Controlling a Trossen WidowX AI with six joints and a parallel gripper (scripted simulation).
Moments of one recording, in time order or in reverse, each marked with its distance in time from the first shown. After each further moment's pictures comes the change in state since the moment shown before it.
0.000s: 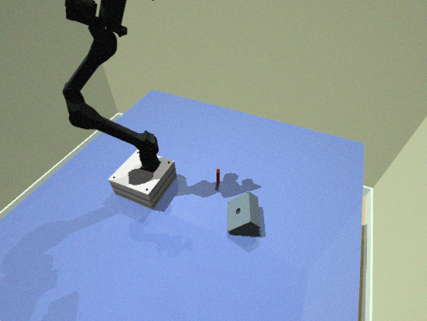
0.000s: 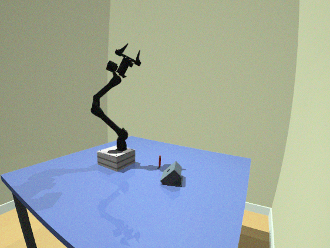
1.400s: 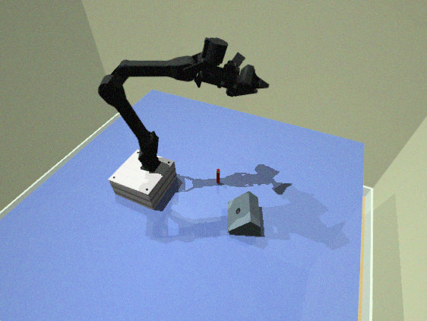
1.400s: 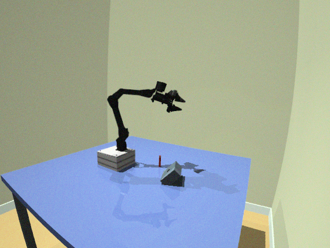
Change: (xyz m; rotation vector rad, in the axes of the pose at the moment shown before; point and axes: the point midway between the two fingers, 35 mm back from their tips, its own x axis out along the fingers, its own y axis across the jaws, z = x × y) arm -0.161 0.439 -0.070 0.556 0.714 1.221
